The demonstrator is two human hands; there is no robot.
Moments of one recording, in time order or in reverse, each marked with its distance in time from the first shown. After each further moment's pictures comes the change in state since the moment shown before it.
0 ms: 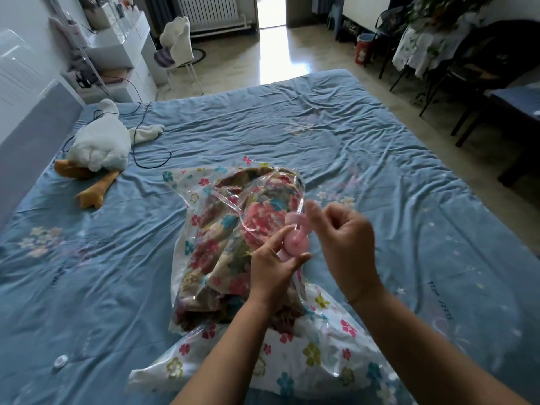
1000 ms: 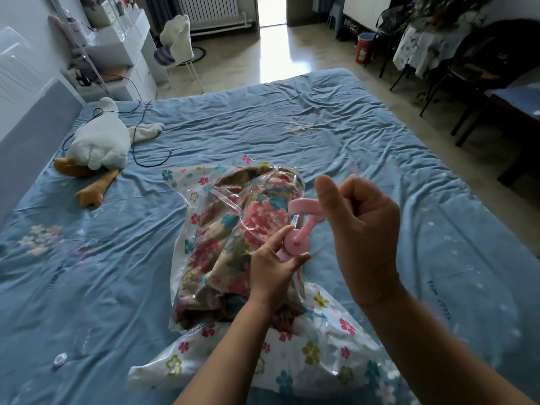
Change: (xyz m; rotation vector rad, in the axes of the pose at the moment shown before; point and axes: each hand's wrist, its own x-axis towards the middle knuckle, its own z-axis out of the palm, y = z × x) left_hand -0.003 -0.001 0.001 -0.035 0.038 -0.035; right_hand 0.004 -0.038 -0.006 0.275 0.092 -0.123
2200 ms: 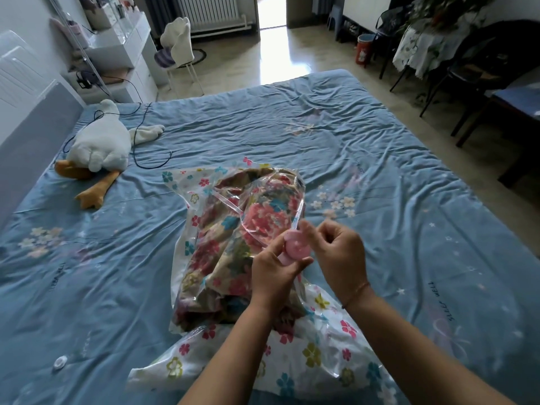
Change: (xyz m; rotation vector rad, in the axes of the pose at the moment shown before) left_hand -0.004 0.001 -0.001 0.028 -0.024 0.028; right_hand -0.022 0.055 -0.011 -0.369 -0.140 0.195
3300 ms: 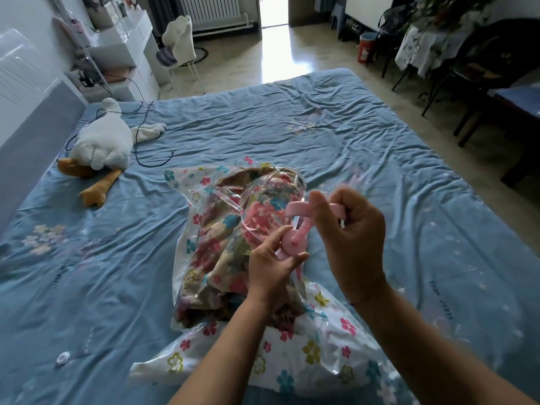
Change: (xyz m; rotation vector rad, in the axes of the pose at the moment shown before) left_hand 0.005 -0.002 -0.005 -0.001 0.009 -0.031; right_hand 0.004 -0.046 -0.006 0.216 0.115 -0.287
